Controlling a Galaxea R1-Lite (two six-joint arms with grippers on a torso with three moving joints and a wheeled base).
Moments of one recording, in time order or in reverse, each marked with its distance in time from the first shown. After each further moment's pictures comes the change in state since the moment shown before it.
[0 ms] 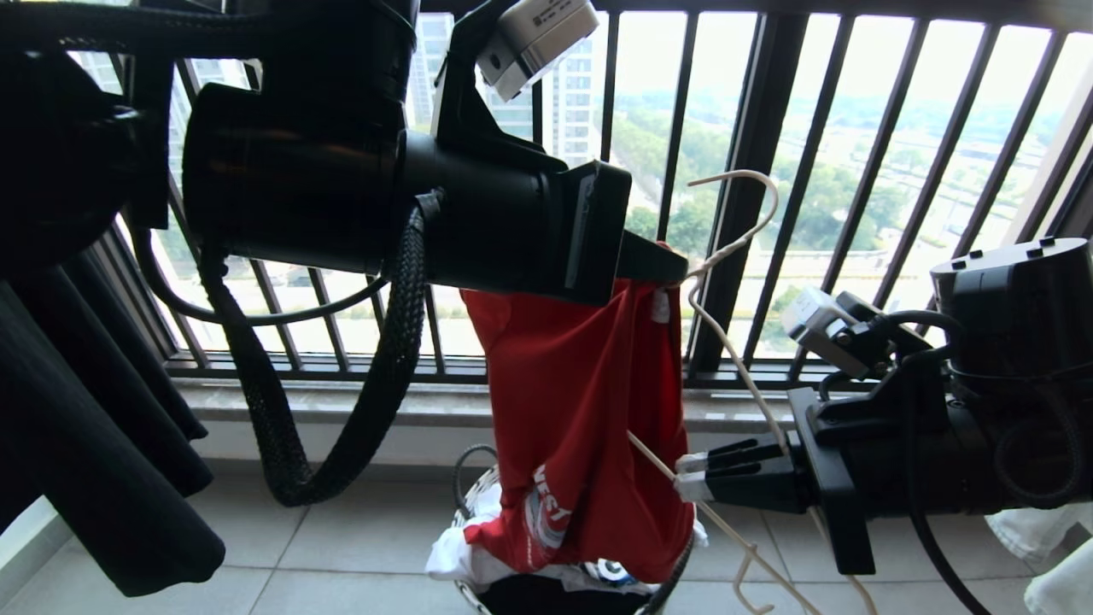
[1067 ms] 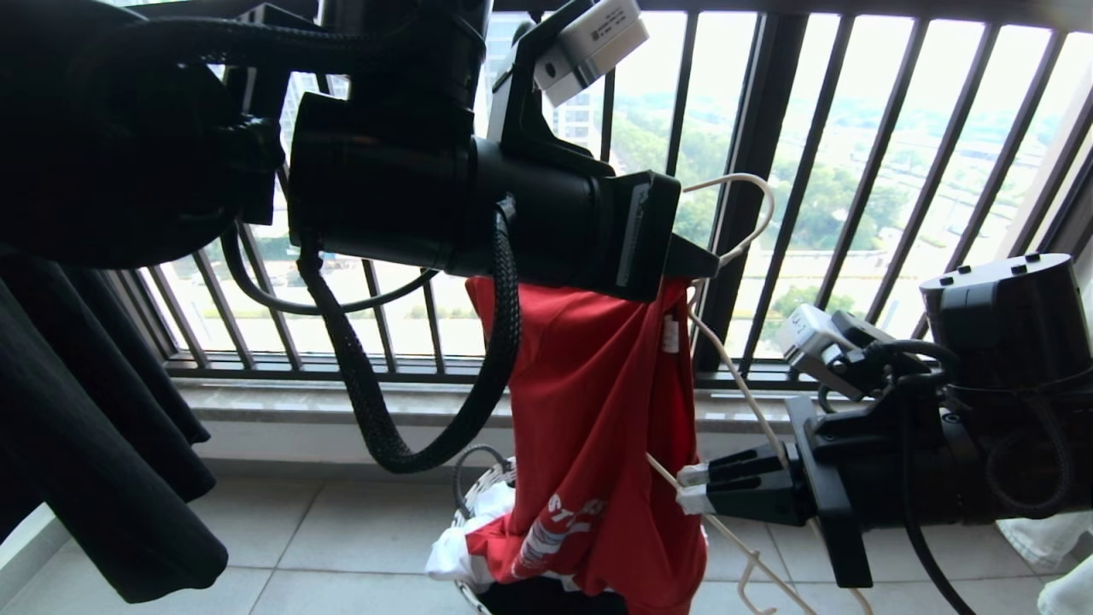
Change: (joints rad) left arm -0.019 0.082 -0.084 0.005 0.025 0.035; right arm -0.001 0.006 0.024 0.000 -0.002 -0.078
